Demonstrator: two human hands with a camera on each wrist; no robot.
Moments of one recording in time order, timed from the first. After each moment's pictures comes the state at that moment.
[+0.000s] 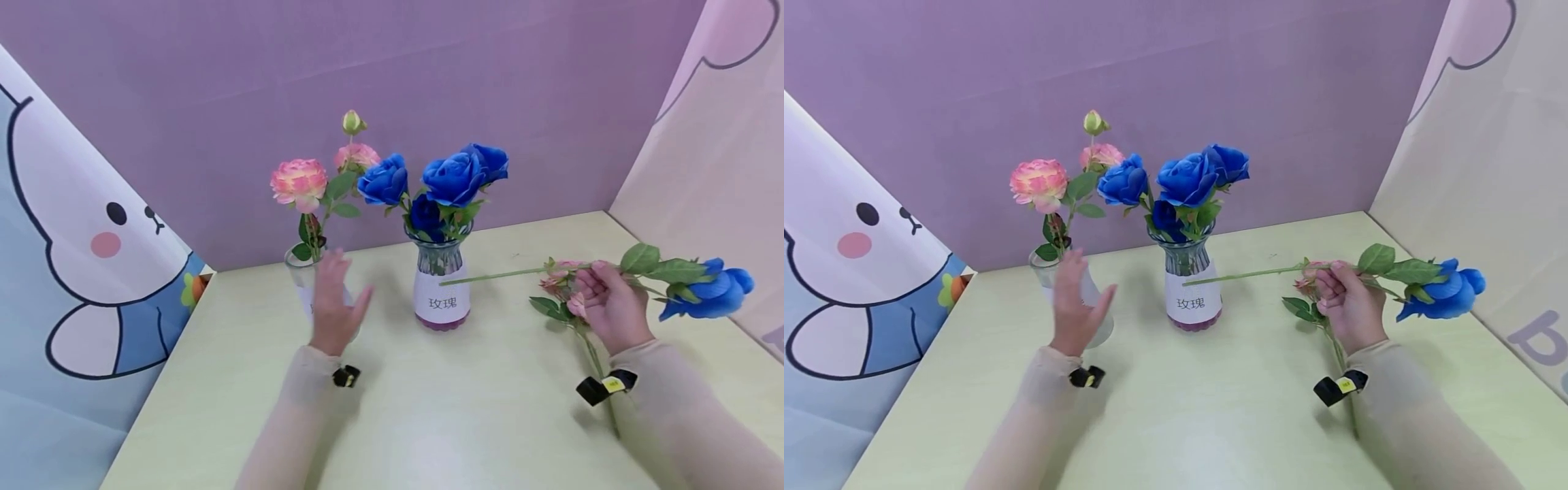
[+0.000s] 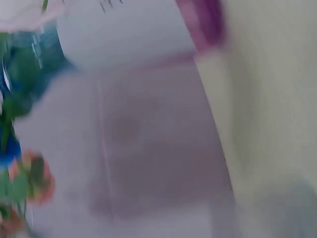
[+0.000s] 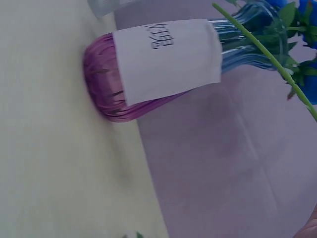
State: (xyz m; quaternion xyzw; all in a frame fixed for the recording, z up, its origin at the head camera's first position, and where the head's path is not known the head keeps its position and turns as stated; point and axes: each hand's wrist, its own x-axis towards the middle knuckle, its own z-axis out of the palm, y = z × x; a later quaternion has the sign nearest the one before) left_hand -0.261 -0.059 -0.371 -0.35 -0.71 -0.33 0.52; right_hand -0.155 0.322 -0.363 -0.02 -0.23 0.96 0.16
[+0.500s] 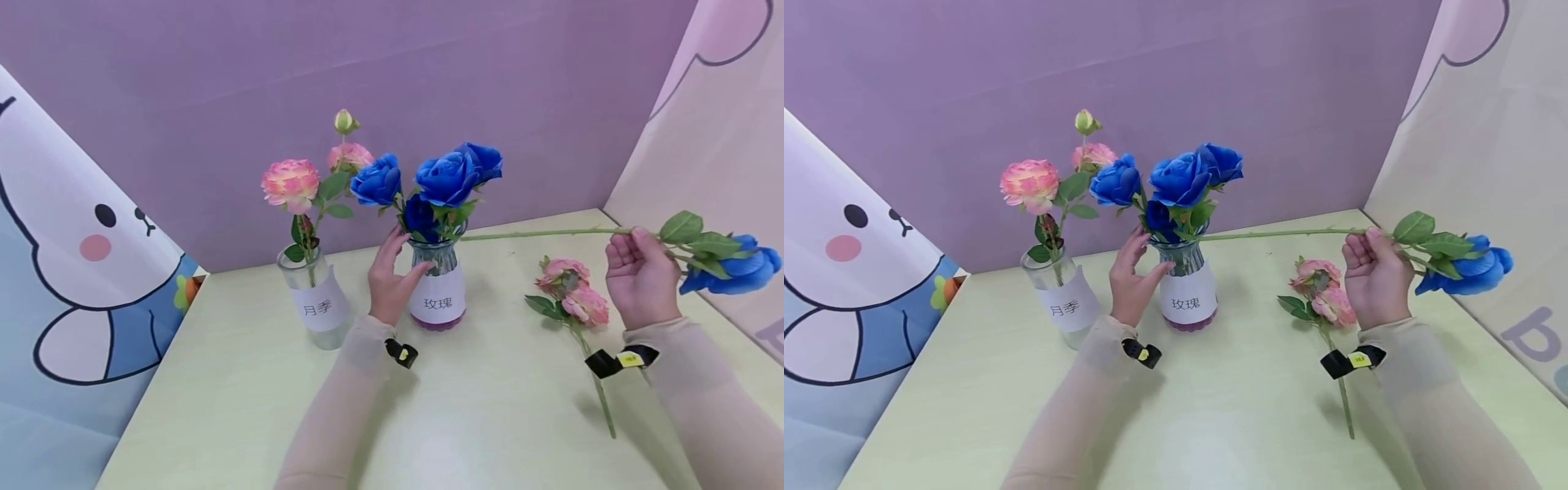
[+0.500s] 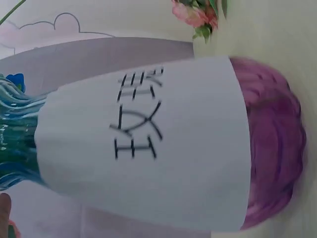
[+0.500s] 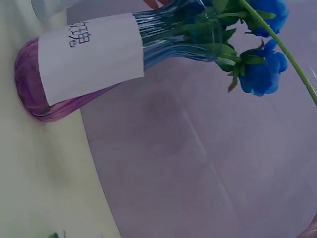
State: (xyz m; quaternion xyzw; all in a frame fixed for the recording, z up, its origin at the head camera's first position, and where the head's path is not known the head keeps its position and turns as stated) left_hand -0.267 0.035 -0.358 -0.33 -0.70 -0.54 0.33; right_hand -0.160 0.347 -0.324 0.02 -0.09 0.97 0.22
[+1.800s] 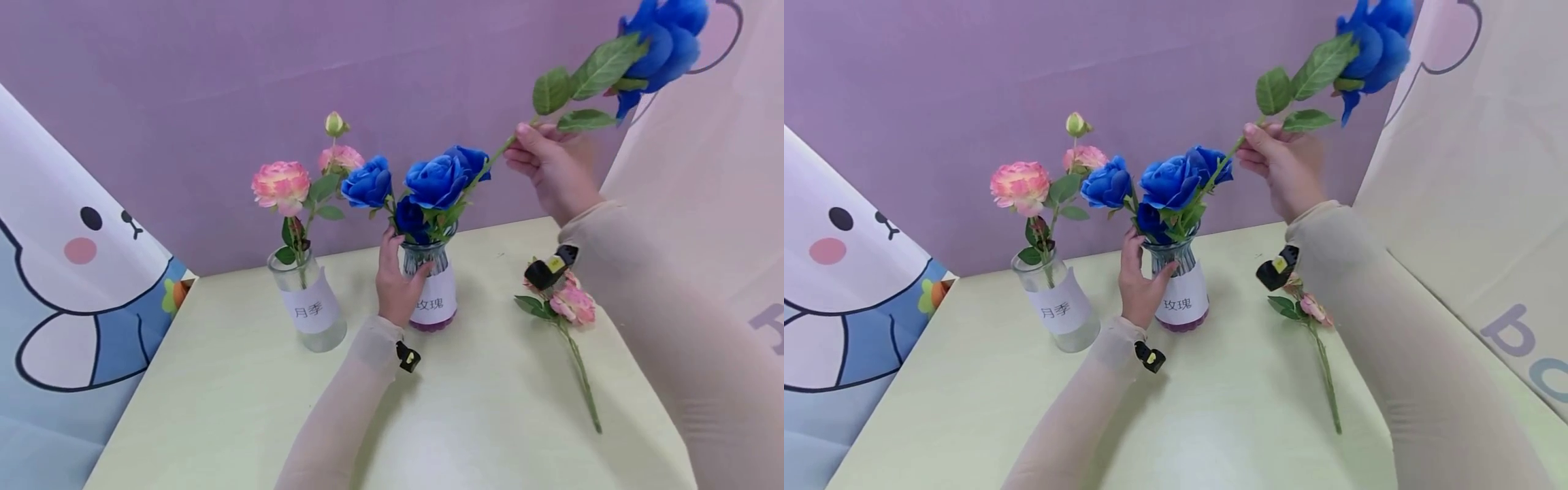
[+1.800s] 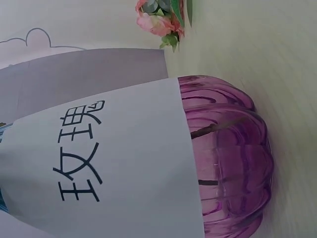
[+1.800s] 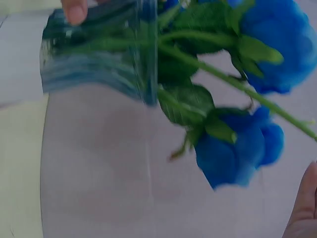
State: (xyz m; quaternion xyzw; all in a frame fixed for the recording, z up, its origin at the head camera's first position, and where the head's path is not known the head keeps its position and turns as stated) left_hand -0.265 0.060 -0.370 -0.28 -0.74 -0.49 0.36; right_hand -0.231 0.272 -0.195 0.09 -0.46 0.87 0.17
